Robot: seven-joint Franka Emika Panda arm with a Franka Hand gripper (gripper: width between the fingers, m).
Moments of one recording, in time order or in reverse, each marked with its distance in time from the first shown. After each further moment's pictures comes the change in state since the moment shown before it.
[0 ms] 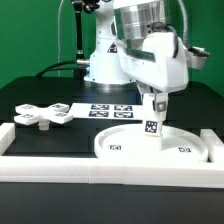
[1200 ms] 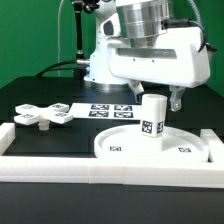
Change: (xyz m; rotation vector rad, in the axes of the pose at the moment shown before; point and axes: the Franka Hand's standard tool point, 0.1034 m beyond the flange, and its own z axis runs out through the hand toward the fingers) arm -0.004 -0.007 -0.004 -0.033 -0.011 -0.505
